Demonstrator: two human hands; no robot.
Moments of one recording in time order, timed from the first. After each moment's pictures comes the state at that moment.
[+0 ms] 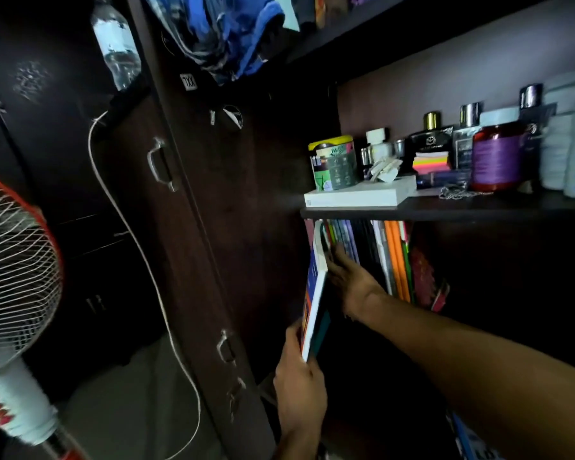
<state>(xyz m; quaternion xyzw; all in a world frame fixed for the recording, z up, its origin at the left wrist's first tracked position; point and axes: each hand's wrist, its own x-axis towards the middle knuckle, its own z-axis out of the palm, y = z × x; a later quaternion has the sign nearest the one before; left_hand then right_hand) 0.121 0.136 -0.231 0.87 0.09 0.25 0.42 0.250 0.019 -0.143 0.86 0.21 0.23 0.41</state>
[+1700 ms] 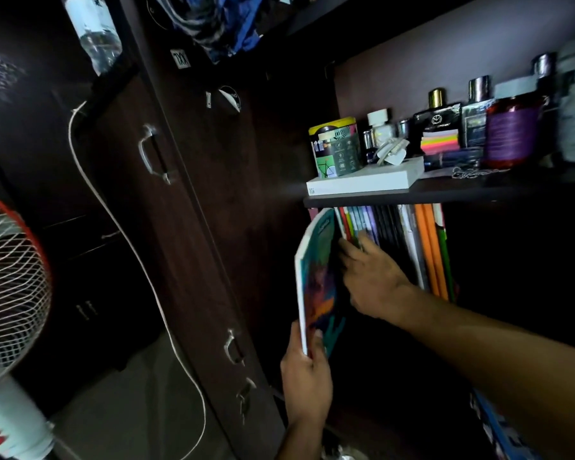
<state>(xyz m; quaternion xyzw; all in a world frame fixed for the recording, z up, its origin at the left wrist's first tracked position) 0.143 0.164 -0.250 0.82 0.06 0.26 0.51 0.233 0.009 -0.144 0.90 0.24 0.23 0.28</state>
